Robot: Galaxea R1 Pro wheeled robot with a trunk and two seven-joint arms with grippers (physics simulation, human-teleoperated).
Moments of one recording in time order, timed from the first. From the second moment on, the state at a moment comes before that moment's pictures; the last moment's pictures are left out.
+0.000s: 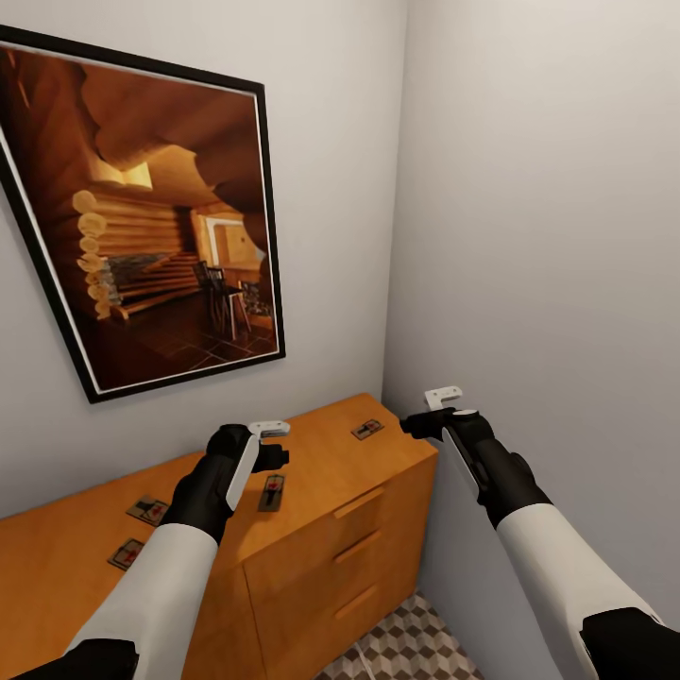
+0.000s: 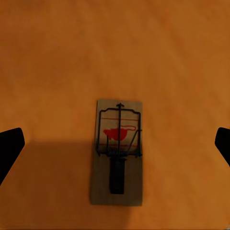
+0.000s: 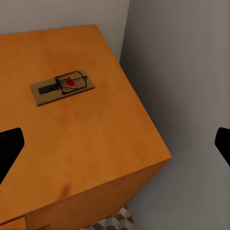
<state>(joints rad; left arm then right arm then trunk) -0.80 -0.16 0.03 -0.92 0.06 0.96 0.19 -0.86 -0.02 0.18 -0.89 0.00 0.67 0.06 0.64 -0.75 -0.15</state>
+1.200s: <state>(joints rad) -0.80 -0.16 0.03 -0.92 0.06 0.96 0.19 -0.86 -0.02 0.18 -0.89 0.00 0.67 0.06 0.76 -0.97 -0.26</state>
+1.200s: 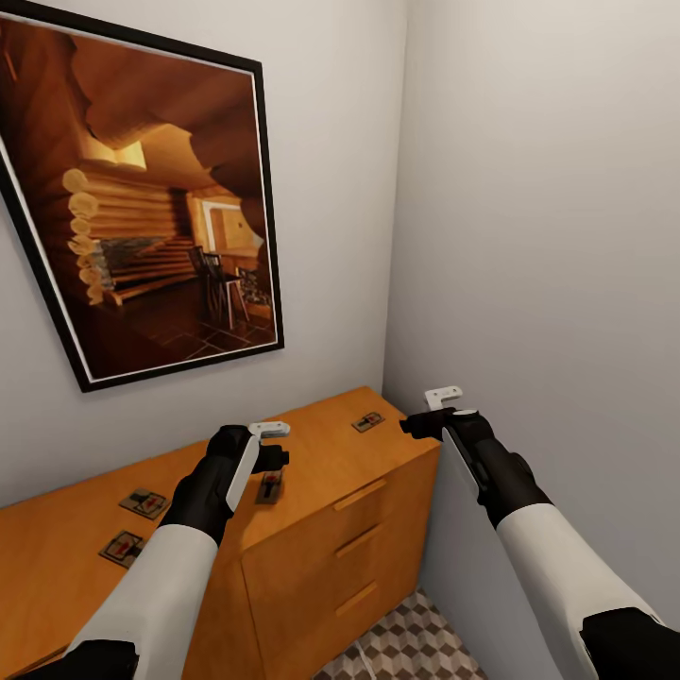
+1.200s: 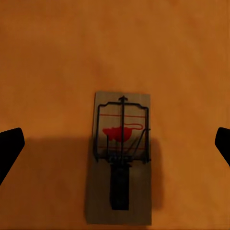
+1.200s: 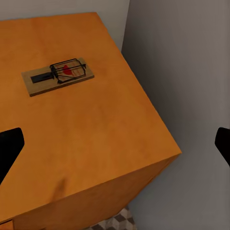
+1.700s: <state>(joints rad) -0.80 -0.16 0.03 -0.92 0.06 0.96 0.19 -0.86 -0.02 0.18 -0.89 0.00 0.67 0.06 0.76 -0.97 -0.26</state>
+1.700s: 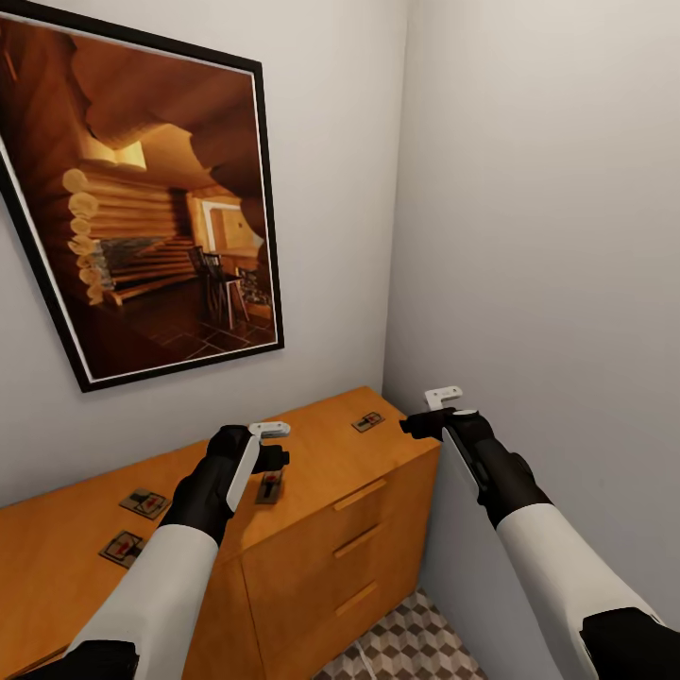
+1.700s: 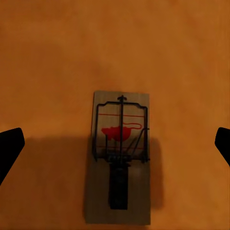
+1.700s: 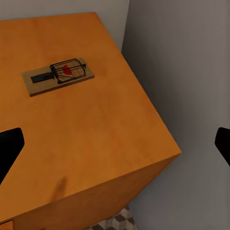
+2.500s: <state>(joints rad) -0.80 -0.16 0.03 -0.92 0.06 0.96 0.19 -0.86 -0.02 0.18 -0.89 0.00 0.67 0.06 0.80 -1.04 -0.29</state>
